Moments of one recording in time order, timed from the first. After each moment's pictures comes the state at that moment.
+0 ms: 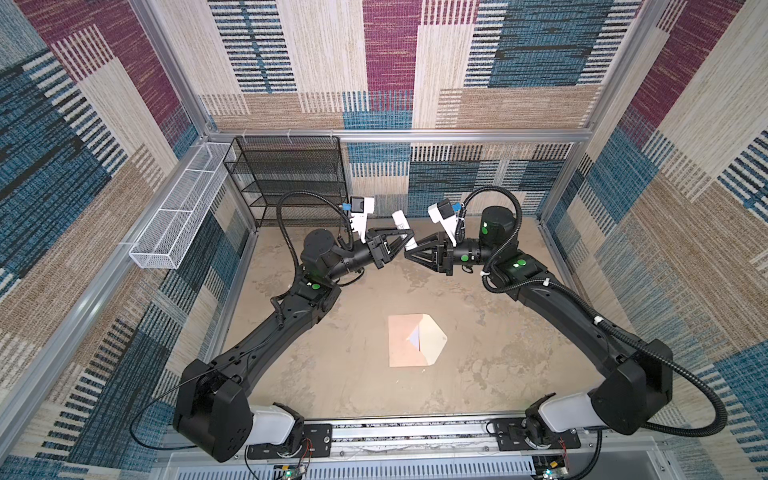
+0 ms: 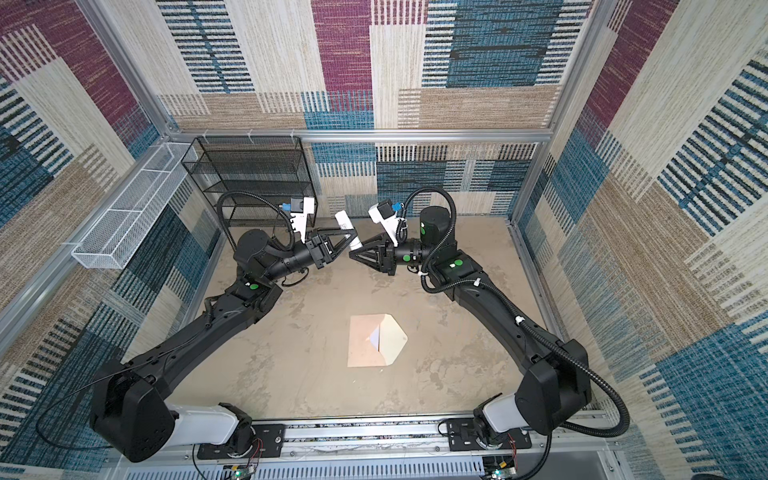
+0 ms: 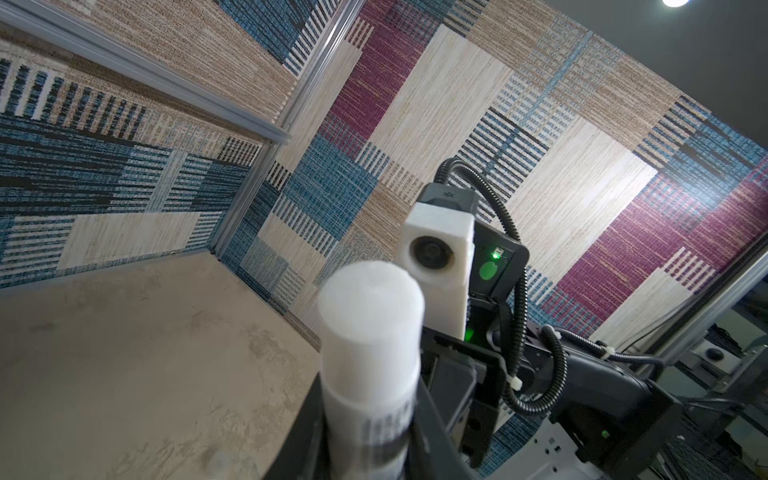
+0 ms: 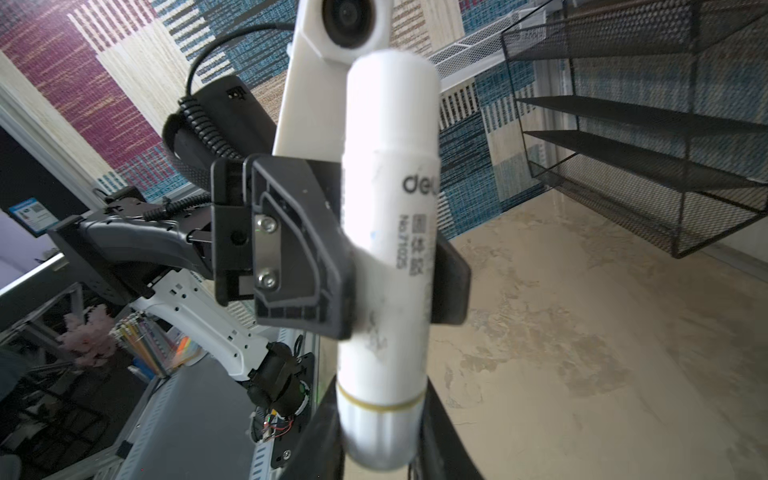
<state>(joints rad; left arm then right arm) -0.48 1.36 1.09 0.52 0.71 -0.75 0.47 1.44 1.30 0.00 -1.02 0.29</state>
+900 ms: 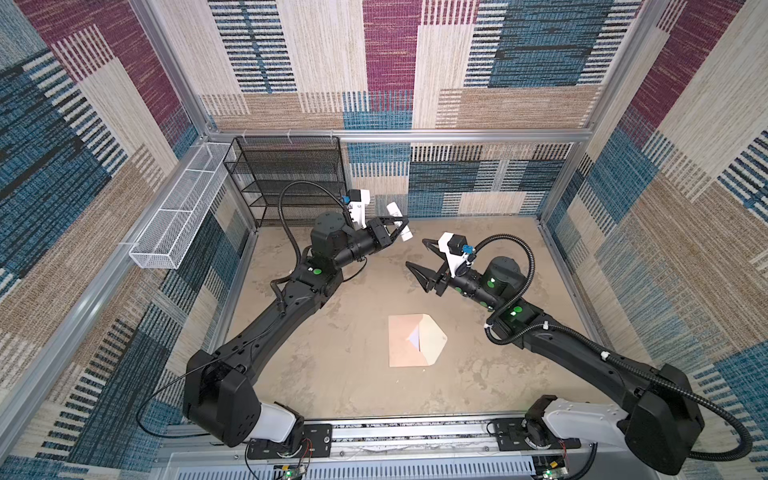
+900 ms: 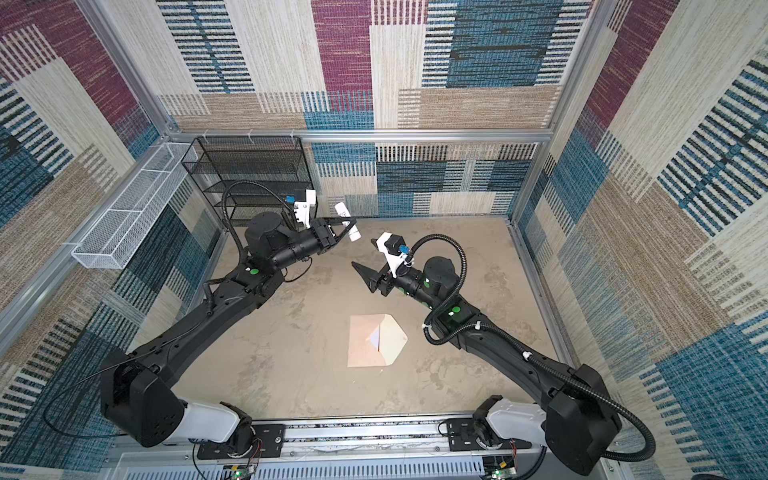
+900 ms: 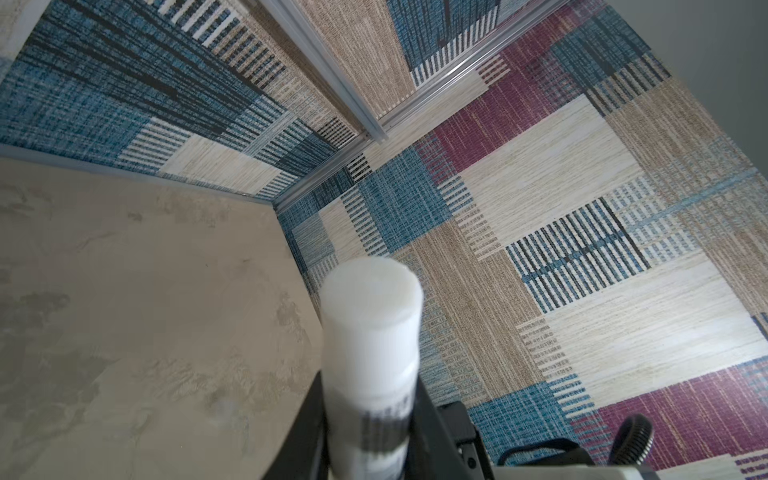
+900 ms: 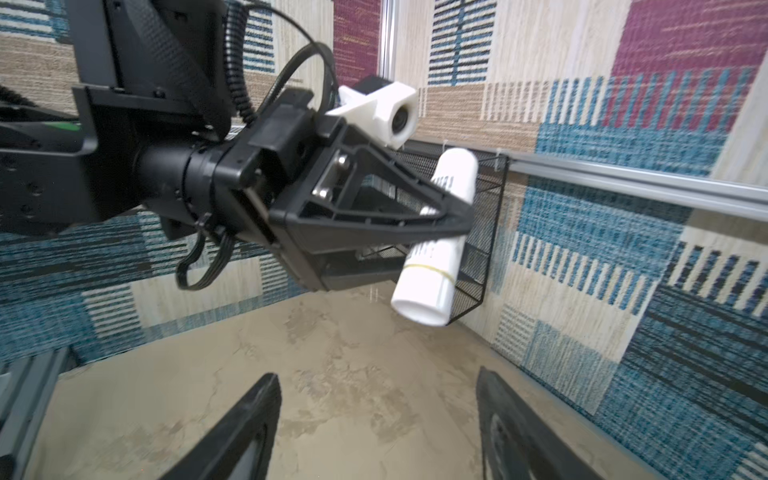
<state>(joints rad) -0.48 1.44 1.26 0.18 0.50 -0.97 0.65 1.23 0.86 0.51 -0.26 -0.04</state>
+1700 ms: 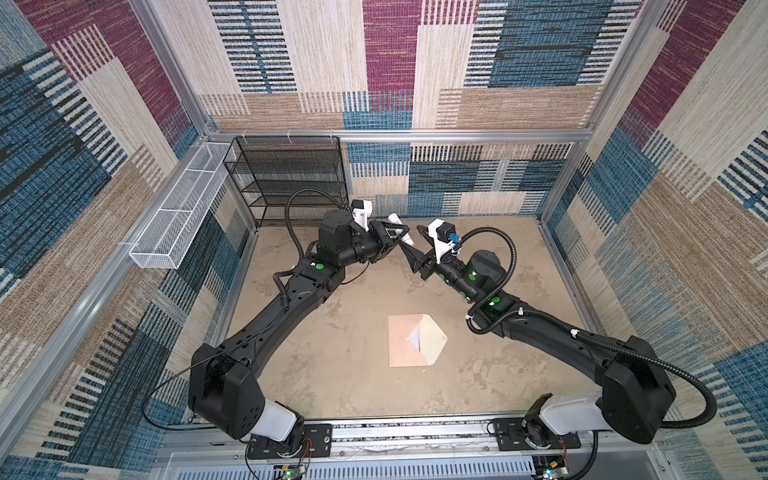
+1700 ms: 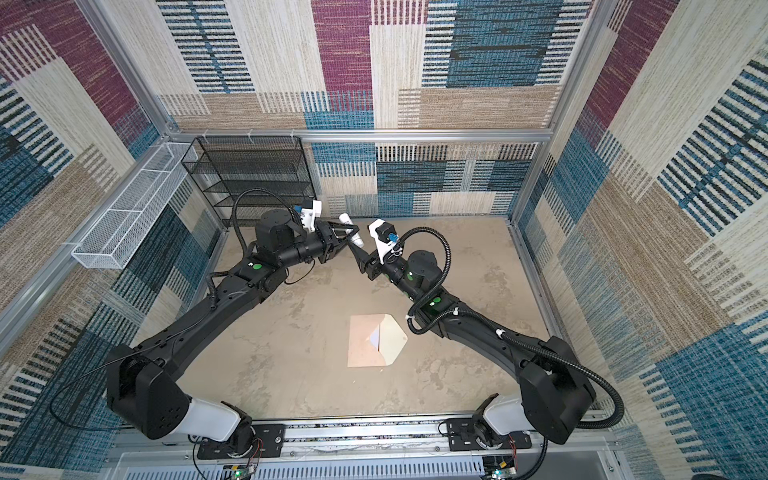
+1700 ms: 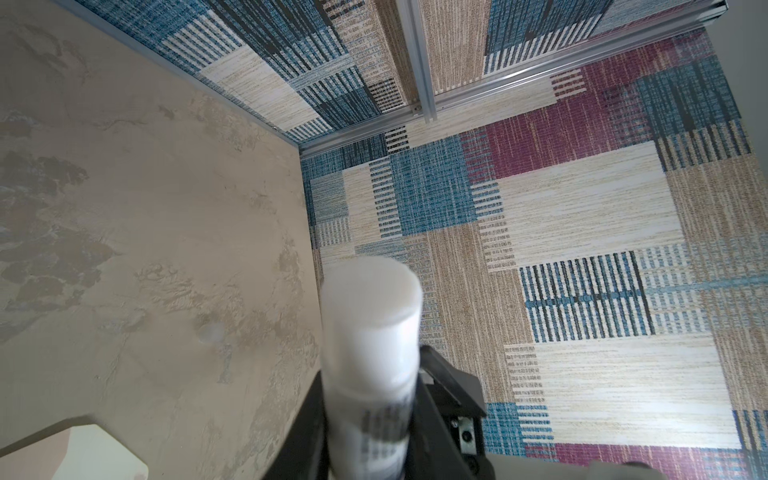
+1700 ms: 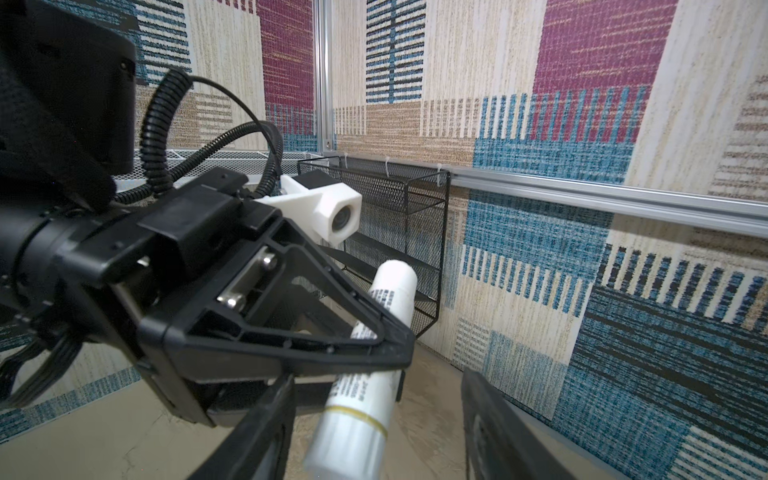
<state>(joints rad) -0.48 1.48 1.31 0.01 0.52 -1.15 0.68 1.39 0.95 0.61 -0.08 -0.04</state>
